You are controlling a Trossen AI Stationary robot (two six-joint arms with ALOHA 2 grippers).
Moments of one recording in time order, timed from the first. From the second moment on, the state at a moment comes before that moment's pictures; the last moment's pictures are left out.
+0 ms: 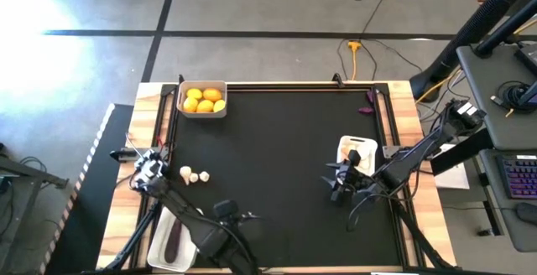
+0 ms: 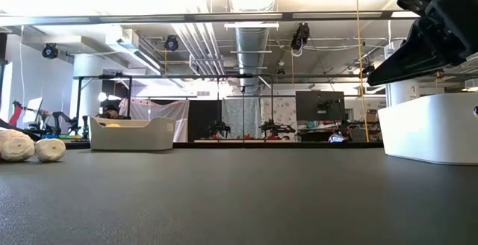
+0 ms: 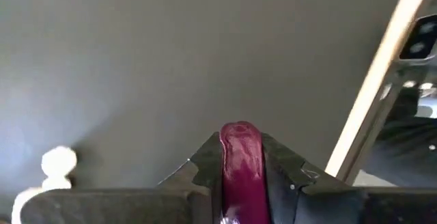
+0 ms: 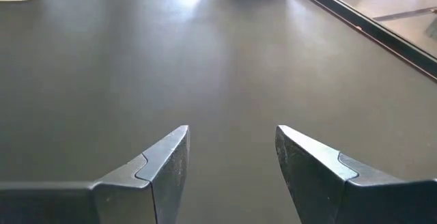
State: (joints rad) left arm -0.70 2.17 2.22 -1.57 -0.24 -1.03; right arm 0.64 1.23 0.49 -0.14 0.92 0.69
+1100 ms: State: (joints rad) left arm -0.83 1.74 1.13 -1.13 0.20 -1.71; right arm 0.63 1.23 0.49 -0.14 0.92 0.69
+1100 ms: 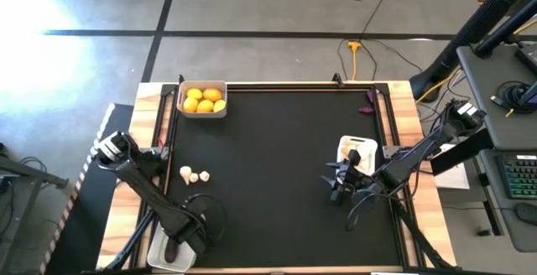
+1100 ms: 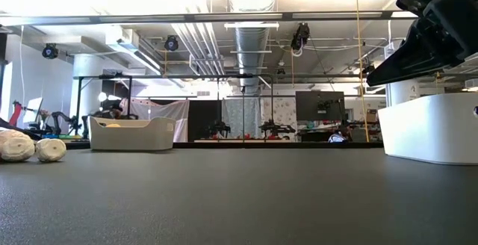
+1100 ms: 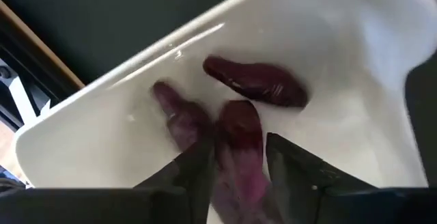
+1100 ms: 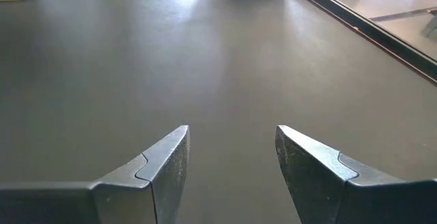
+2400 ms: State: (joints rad) left arm -0.14 1.74 1.33 -0.26 -0.49 -0.27; right arm 0.63 1.23 0.49 -0.14 0.93 0.67
